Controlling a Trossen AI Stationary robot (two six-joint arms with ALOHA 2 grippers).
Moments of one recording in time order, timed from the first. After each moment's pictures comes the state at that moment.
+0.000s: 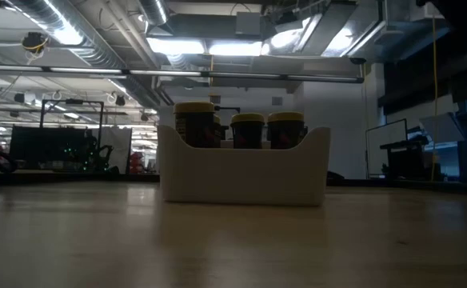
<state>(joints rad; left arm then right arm) -1.37 1.25 1.05 -0.24 -1.16 -0.64 0.47 2.64 2.33 0.31 0.31 -0.01</state>
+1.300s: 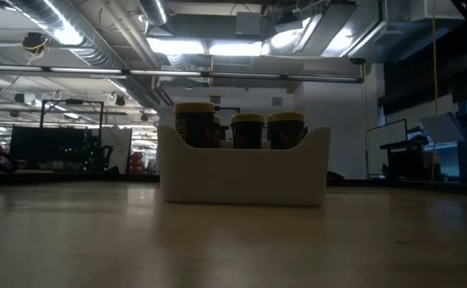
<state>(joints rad) -1.30 1.28 1.07 -0.39 -1.00 -0.78 0.50 2.50 2.33 0.10 0.47 0.05</state>
